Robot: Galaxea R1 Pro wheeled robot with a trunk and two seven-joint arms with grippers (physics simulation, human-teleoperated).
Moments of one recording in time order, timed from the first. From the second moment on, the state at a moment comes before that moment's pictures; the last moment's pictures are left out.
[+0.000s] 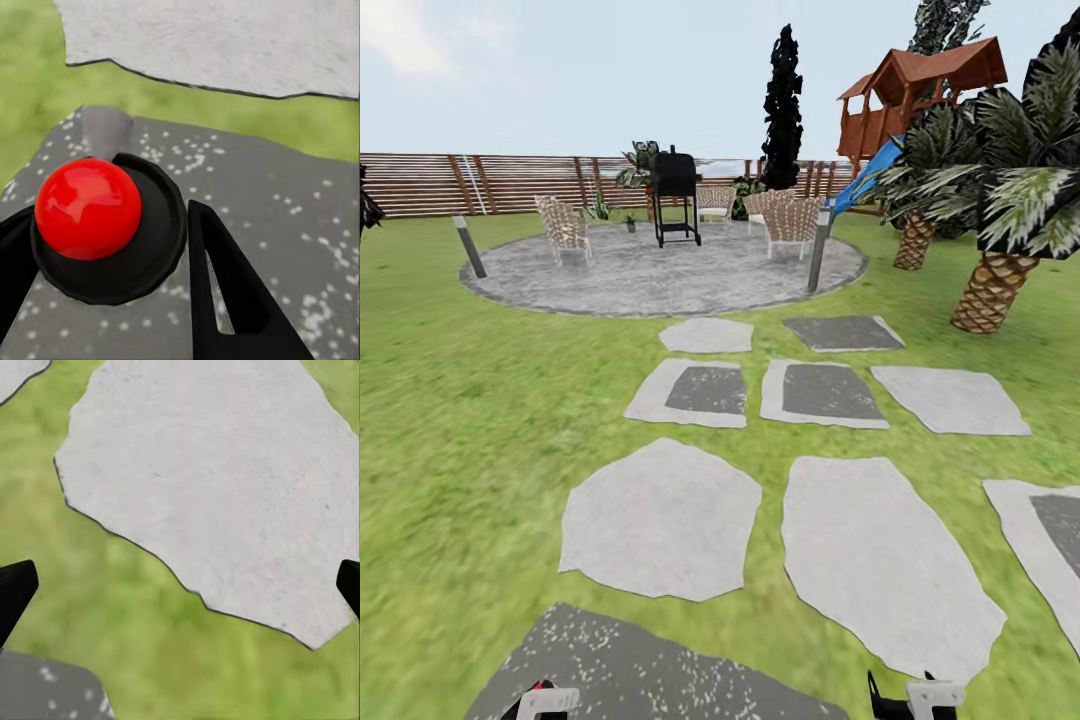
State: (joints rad) left arm -0.29 0.11 -0.07 -0.22 0.12 -0.53 -0.02; right arm -0.37 -0.11 -0.07 -0.04 0.14 -0.75 -0.12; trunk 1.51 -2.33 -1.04
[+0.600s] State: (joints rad) left arm -0.29 0.10 -0.07 -0.22 0.12 -0.52 -0.02; right arm -0.37 -0.11 -0.07 -0.04 0.14 -0.75 -0.12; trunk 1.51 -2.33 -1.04
